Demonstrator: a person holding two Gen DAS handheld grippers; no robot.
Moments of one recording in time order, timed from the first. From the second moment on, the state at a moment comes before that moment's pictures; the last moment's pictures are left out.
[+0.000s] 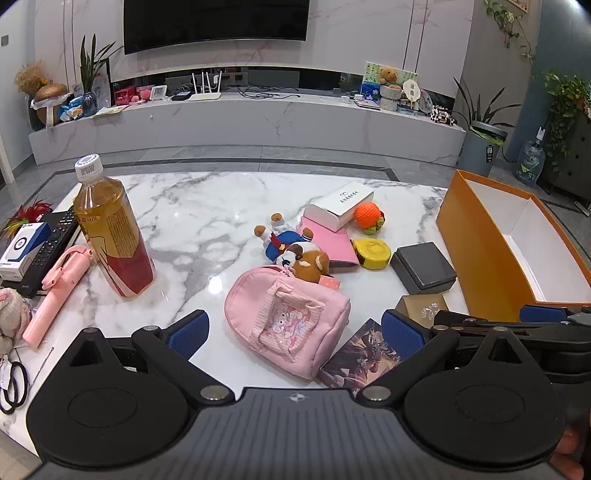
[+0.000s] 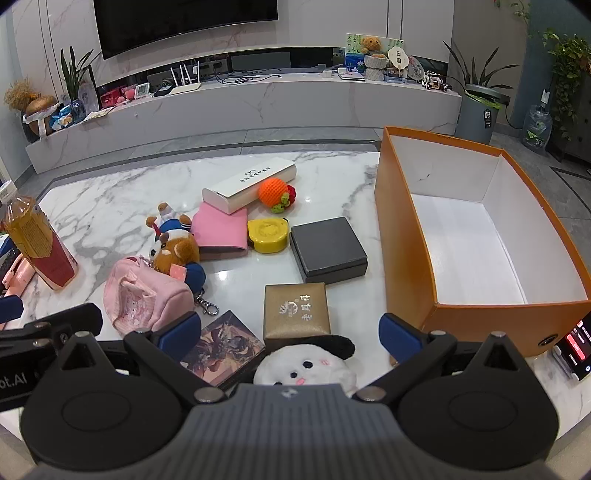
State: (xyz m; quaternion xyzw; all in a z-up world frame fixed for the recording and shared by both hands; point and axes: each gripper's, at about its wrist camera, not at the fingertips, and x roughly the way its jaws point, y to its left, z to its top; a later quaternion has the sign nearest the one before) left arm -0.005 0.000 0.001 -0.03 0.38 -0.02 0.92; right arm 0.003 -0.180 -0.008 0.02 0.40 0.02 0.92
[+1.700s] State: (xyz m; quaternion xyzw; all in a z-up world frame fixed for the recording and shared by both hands) left arm 0.009 0.002 -0.012 -0.04 0.39 -0.03 0.92; right arm 0.011 -0.188 -0.022 0.06 0.45 0.00 0.89
